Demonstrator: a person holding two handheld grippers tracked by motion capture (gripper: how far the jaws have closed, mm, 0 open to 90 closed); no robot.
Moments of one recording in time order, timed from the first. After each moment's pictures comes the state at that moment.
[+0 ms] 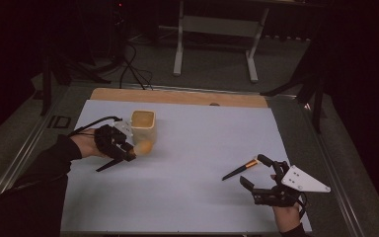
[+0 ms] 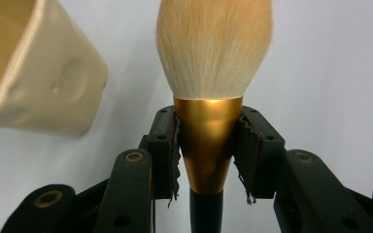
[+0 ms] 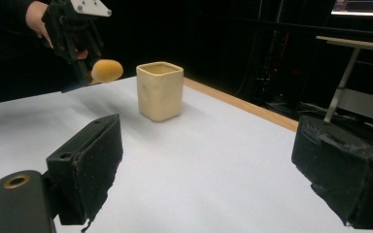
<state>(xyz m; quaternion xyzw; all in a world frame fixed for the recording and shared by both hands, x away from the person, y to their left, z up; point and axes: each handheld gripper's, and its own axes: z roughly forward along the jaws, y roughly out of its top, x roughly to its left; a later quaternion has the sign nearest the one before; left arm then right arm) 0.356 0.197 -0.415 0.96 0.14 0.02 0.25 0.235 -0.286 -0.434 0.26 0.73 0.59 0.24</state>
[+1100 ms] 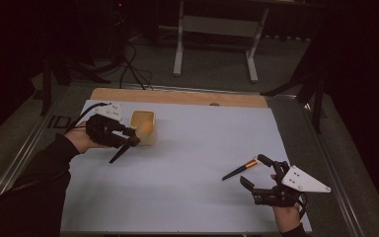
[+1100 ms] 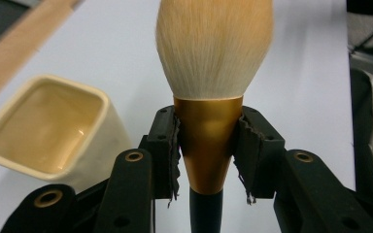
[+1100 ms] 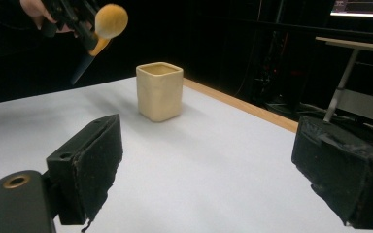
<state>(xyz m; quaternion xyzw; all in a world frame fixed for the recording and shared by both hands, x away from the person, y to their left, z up) 0.354 0.211 -0.376 0.90 0.17 0.05 0.39 0.234 -0.287 -0.433 0.25 0.73 0.59 0.24</state>
